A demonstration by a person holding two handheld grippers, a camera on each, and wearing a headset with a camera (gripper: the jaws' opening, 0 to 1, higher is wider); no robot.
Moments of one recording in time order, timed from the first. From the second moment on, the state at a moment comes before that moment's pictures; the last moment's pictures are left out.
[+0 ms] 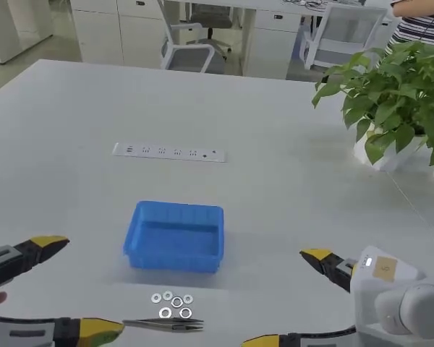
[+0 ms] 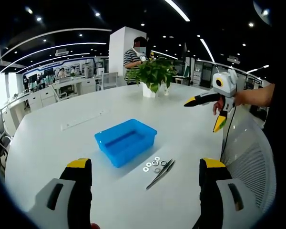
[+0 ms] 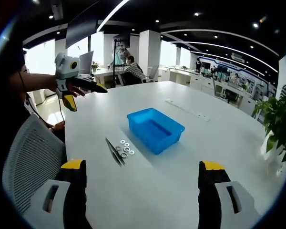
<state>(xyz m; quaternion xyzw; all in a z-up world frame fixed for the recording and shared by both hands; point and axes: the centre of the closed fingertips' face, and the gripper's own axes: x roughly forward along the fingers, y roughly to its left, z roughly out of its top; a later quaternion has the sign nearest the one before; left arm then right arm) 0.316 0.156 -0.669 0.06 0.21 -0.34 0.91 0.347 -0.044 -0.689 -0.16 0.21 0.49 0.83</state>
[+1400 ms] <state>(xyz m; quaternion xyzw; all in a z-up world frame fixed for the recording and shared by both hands) 0.319 0.161 -0.674 0.09 0.22 -0.35 0.91 0.354 -0.040 -0.686 -0.19 0.21 0.52 0.81</state>
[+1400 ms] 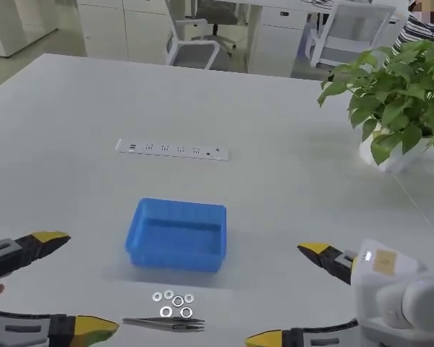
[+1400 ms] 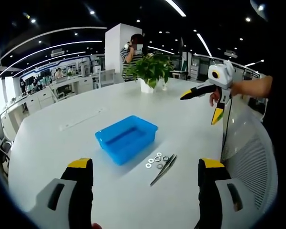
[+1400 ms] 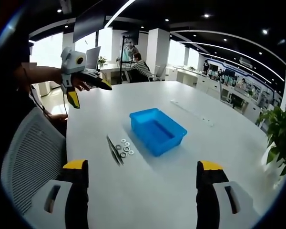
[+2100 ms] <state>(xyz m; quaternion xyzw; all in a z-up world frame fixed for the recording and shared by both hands) 0.324 0.159 -0.706 0.14 0.28 -0.40 0.86 0.360 -0.010 -0.705 -0.24 0.21 0.59 0.74</state>
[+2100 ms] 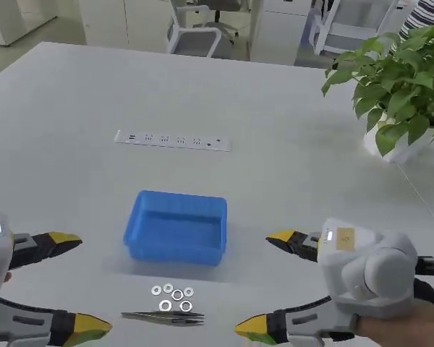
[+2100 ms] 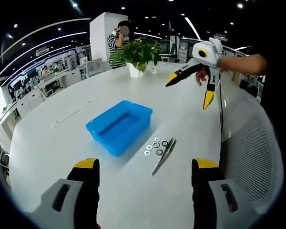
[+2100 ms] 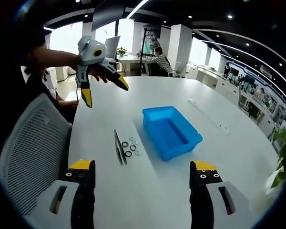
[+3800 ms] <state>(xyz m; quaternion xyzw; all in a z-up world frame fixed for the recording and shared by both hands) 0.316 0.134 -0.787 0.27 0.36 -0.54 0.71 0.323 0.065 -0.787 -0.38 0.23 0.71 0.55</state>
